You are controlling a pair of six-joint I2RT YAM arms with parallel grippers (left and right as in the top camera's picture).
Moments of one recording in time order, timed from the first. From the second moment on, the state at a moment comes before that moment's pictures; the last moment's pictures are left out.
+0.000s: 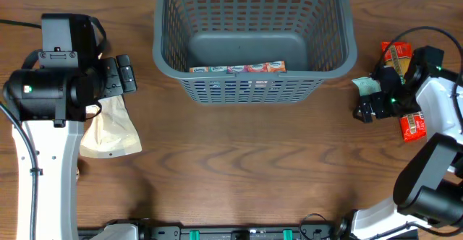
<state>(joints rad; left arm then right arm) -0.01 1.36 1.64 -1.31 -0.17 -0.20 -0.38 1.77 1.27 -0.93 -0.10 -0.57</state>
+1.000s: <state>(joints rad) -0.01 1.36 1.64 -1.31 -0.17 -0.20 -0.38 1.96 1.27 -0.67 -0.10 -0.54</state>
